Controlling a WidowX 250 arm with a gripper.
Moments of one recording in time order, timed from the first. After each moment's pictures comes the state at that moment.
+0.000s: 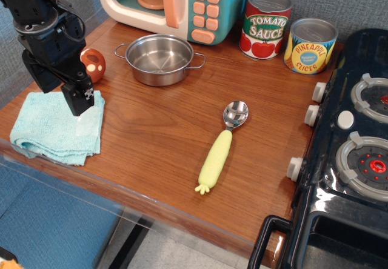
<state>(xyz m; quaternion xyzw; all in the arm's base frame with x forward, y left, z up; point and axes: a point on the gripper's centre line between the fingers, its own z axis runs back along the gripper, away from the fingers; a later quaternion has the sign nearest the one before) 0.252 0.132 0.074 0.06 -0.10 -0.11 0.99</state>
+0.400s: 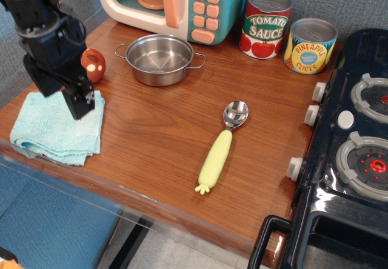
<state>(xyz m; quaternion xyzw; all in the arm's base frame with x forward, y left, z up) 0.250 0.130 0.064 0.05 -0.09 -0.10 0.99</state>
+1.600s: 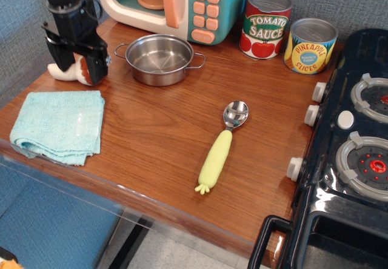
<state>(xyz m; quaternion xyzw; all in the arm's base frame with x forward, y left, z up) 0.336 0.183 0.028 0.03 -0.07 -0.01 1.00</state>
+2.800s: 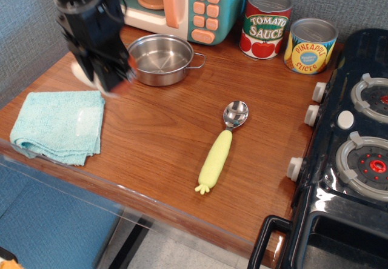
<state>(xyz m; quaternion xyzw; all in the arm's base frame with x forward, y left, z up) 0.275 0.076 0.090 0.03 -0.14 -0.14 0.98</state>
